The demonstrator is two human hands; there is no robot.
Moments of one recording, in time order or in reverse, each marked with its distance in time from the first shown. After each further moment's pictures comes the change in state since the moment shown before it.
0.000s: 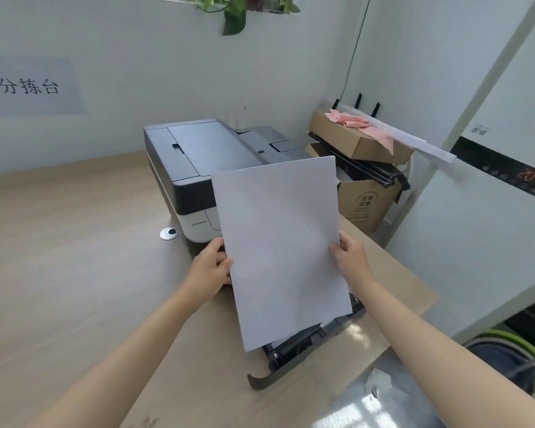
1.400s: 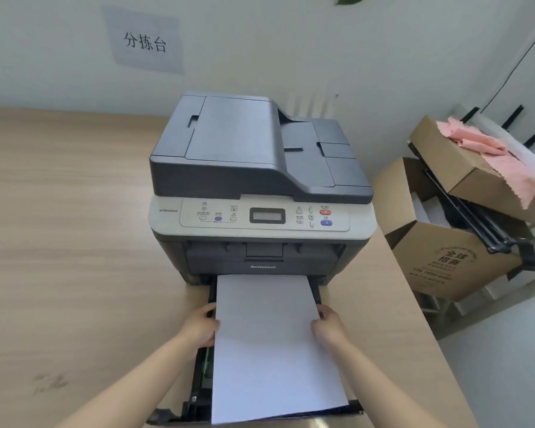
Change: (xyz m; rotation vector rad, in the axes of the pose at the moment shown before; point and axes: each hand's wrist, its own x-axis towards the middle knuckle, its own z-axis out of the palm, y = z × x) left_hand 0.068 -0.111 0.132 -0.292 0.499 -0.771; right_hand 0.142 0.139 0.001 -0.318 -0.538 0.419
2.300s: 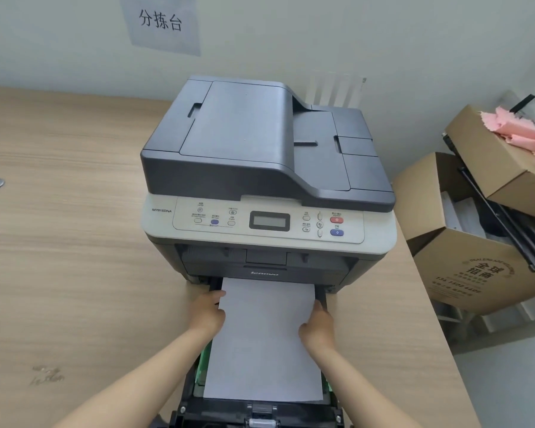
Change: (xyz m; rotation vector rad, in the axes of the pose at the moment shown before) left_hand 0.047 0.005 0.020 0.263 0.248 0.138; right_hand 0.035 -0.011 0.023 -0.386 0.014 -0.121
